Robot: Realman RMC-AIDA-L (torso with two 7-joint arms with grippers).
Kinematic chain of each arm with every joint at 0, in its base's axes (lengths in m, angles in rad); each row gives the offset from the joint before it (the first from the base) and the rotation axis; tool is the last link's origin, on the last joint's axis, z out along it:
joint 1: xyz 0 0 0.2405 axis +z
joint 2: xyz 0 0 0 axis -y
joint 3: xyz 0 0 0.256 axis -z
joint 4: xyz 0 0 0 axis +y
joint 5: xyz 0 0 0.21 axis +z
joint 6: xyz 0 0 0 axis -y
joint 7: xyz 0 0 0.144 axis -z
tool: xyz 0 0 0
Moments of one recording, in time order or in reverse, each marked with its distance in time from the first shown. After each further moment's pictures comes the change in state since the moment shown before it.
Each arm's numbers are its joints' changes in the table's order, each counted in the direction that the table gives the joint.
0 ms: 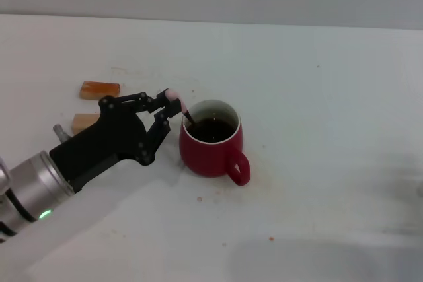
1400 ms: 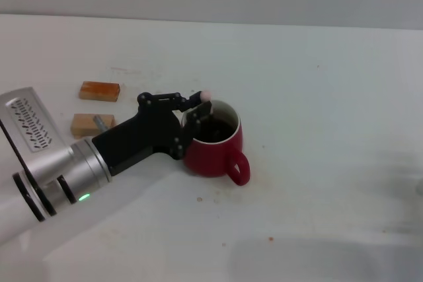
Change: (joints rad) left arm -0.082 0.027 -0.014 -0.037 0.018 0.218 -0.029; right arm 0.004 0.001 0.000 0.007 0.006 -0.002 0.000
